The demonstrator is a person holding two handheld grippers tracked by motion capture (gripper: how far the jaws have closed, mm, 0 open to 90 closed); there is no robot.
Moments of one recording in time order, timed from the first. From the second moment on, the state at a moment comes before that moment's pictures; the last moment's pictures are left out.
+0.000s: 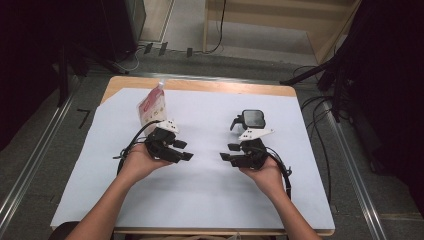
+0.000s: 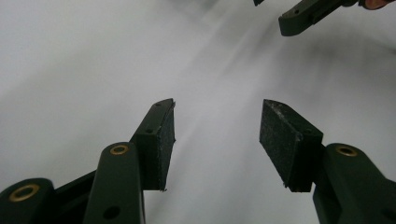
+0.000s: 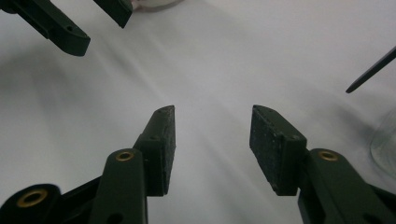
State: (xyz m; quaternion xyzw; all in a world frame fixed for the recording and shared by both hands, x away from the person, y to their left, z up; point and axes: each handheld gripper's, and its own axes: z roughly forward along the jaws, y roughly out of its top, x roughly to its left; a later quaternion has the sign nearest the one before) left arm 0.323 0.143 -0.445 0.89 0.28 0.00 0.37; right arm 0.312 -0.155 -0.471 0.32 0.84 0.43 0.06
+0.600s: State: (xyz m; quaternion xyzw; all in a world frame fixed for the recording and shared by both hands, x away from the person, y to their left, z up) left arm 0.327 0.148 -0.448 0.89 0.27 0.01 0.37; right arm 0.317 -0.155 -0.471 0.34 0.82 0.45 0.08
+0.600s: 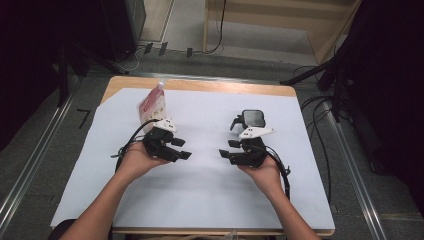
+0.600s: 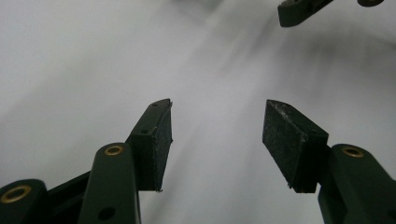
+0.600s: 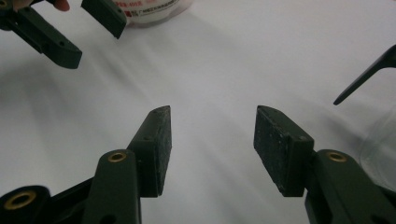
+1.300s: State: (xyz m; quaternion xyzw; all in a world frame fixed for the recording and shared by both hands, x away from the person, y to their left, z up) left arm 0.324 0.149 -0.445 0.89 0.25 0.00 0.38; right arm 0.311 -0.180 -0.456 0.37 0.81 0.45 0.10
